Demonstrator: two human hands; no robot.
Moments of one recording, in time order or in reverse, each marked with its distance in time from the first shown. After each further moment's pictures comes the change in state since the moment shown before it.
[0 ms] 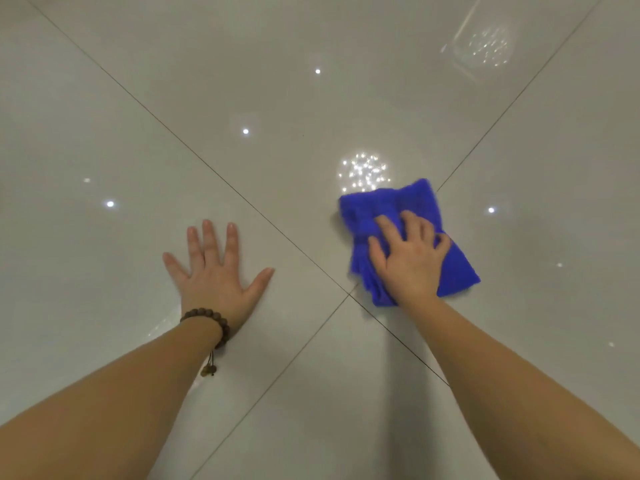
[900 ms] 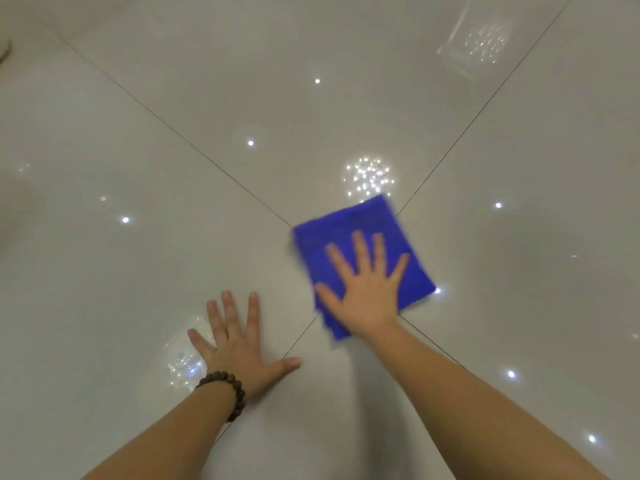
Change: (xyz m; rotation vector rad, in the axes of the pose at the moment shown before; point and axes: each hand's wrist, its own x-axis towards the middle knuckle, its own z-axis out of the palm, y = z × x) left_hand -0.121 0.004 0.000 -0.063 -0.488 -0.014; right_hand -0.088 -0.048 -0.008 -0.018 -0.240 -0.166
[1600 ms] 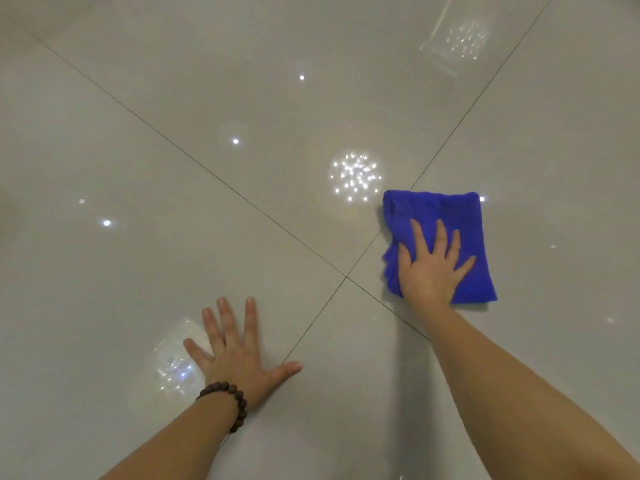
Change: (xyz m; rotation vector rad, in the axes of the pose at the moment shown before) left_hand -0.001 -0.002 -0.004 0.022 -0.028 0.028; right_hand 0.021 0.080 -0.004 0.080 0.146 0.561
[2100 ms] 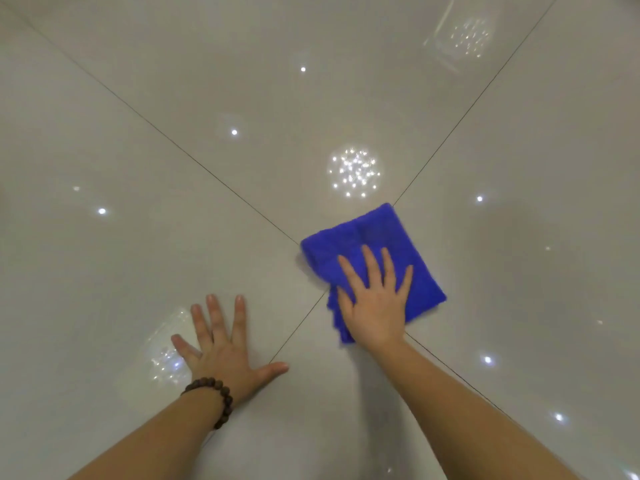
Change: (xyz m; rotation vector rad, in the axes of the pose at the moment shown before) left_hand 0.004 0.003 0.001 0.024 -0.005 -0.050; right_hand -0.060 -0.021 0.008 -0.055 -0.001 -0.473
